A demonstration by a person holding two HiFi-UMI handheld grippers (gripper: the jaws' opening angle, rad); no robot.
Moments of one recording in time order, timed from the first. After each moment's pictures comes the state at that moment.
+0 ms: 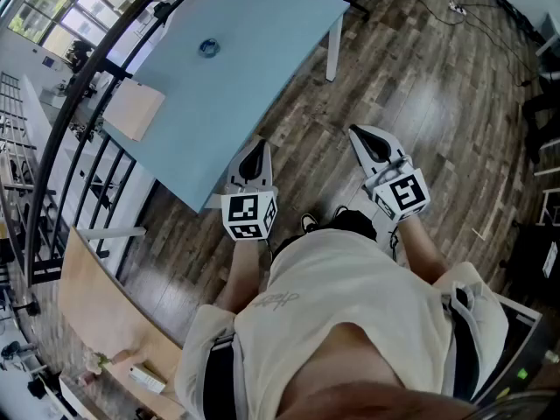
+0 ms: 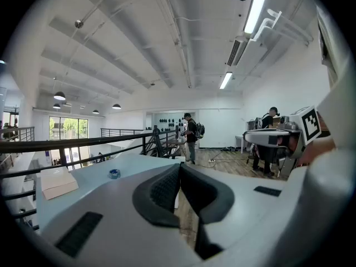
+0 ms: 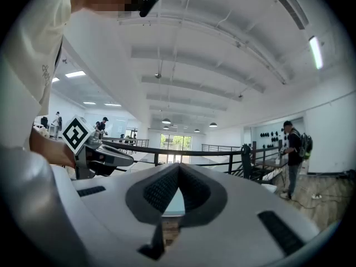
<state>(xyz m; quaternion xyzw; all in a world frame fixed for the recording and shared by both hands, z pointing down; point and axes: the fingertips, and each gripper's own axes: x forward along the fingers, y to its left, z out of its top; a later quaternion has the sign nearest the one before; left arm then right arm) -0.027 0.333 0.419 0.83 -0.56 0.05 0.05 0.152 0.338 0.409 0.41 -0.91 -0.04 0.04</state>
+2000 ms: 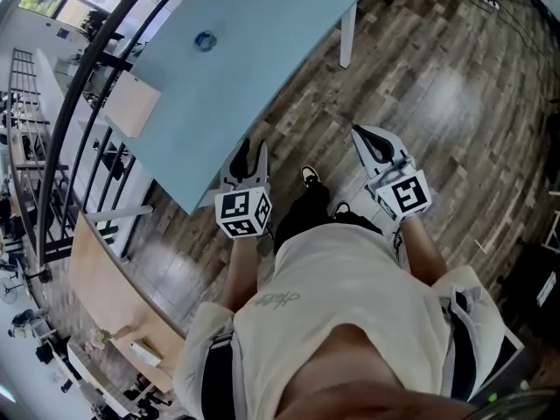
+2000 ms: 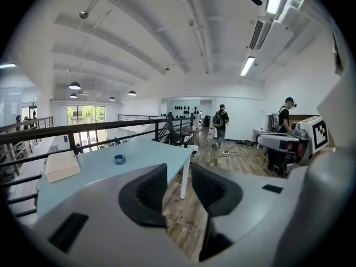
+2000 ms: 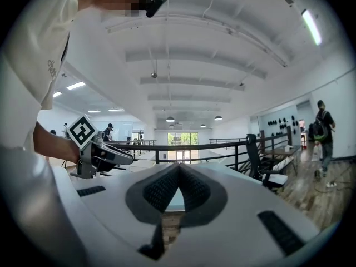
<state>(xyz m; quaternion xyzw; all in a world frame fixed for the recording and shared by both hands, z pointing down) 0.003 0.245 0.460 0.77 -0.62 0.09 0.12 0.211 0.234 0.455 0.36 -0.93 0.01 0.04</state>
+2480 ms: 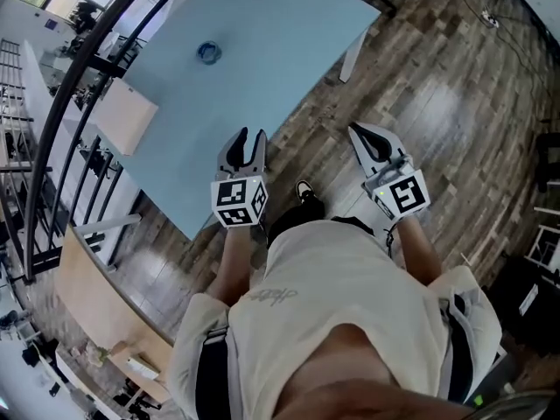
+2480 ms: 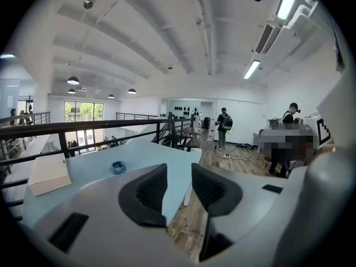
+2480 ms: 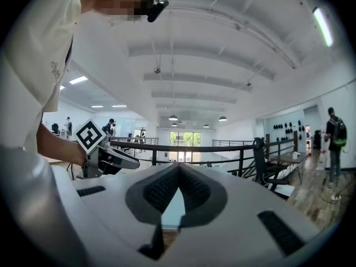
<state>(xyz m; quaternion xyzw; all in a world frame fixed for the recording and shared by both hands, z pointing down) -0.060 0.124 0.464 0.78 -0.61 0.07 0.13 0.138 0.129 0.437 0.34 -0.94 -0.01 0.06</state>
